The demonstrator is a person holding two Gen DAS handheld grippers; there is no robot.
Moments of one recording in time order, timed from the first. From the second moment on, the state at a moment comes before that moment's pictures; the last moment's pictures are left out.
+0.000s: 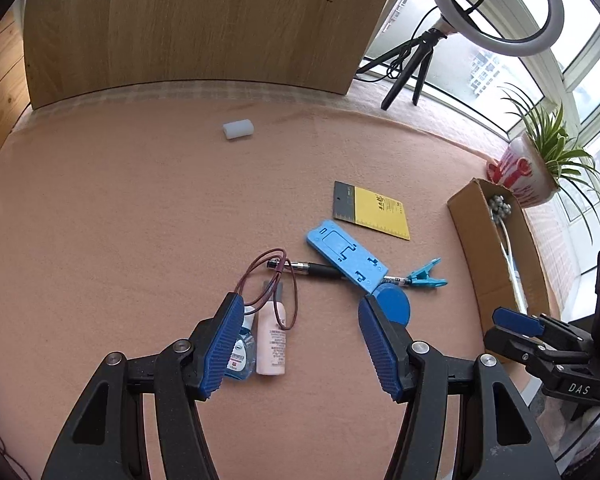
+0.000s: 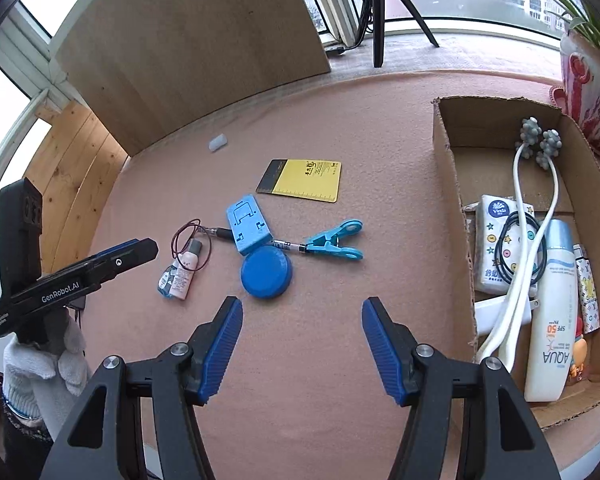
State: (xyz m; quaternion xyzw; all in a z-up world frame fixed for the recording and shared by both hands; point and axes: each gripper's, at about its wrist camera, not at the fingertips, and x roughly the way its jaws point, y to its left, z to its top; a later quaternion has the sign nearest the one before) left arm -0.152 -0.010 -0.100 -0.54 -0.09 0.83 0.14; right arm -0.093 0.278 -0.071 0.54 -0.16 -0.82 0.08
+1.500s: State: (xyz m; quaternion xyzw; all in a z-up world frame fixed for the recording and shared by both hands) left arm -0.182 -0.014 -0.125 -0.55 -0.10 0.81 0.17; right arm -0.153 0.193 -0.136 0.60 -0.03 -0.80 0.09
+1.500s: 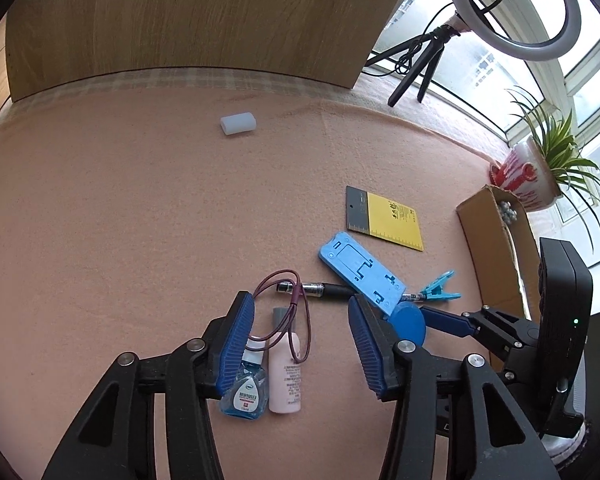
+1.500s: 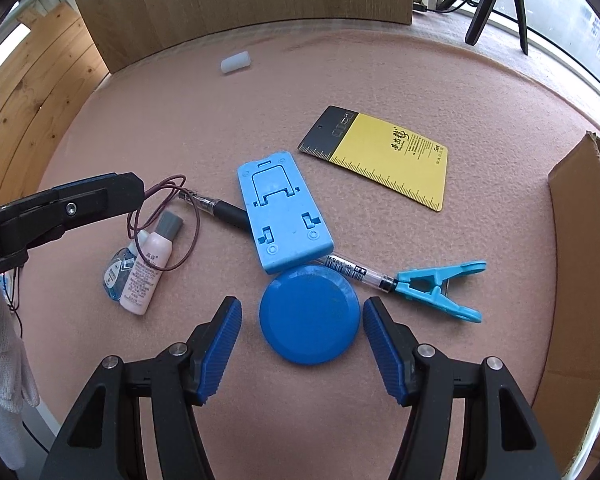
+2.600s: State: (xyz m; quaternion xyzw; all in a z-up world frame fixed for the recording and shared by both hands) left arm -0.180 -0.026 -0.110 -0.53 -0.12 0.83 0.14; right arm -0.135 0.194 -0.122 0.58 -0.02 -0.81 0.10
